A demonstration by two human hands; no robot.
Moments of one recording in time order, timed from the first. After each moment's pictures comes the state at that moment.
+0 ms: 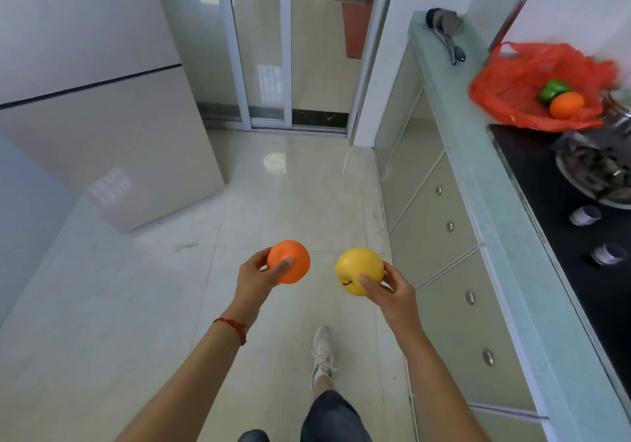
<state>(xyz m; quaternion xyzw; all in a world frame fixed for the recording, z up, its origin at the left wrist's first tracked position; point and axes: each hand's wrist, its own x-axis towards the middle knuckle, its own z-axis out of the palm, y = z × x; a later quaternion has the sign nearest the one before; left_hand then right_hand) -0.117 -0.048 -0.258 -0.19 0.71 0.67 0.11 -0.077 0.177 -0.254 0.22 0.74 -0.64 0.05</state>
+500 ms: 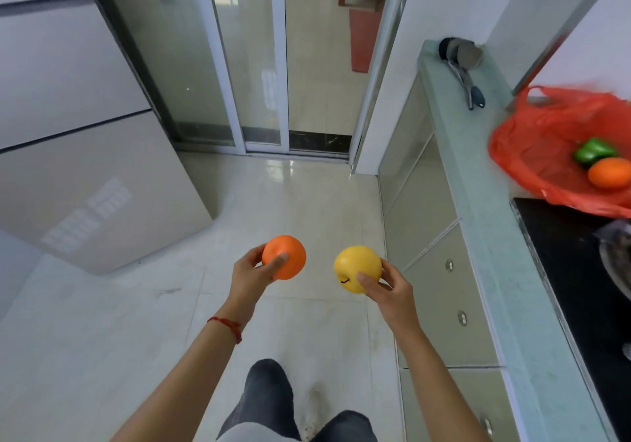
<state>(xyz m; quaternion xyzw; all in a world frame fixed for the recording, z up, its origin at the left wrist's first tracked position) -0.369 0.001 -0.241 -0.22 0.70 0.67 0.08 -0.337 0.228 -0.242 0.21 0.73 -0.65 0.07</state>
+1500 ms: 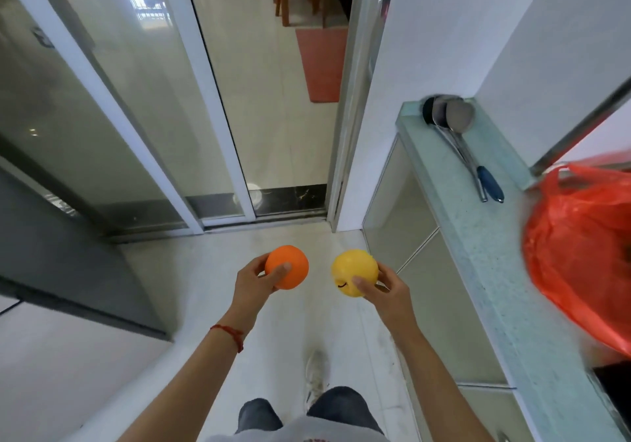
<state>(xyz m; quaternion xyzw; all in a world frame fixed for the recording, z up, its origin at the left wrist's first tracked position) -0.822 0.053 -0.250 -0.14 0.74 0.63 0.16 -0.758 0.269 -0.254 0.26 0.72 -0.64 0.01</state>
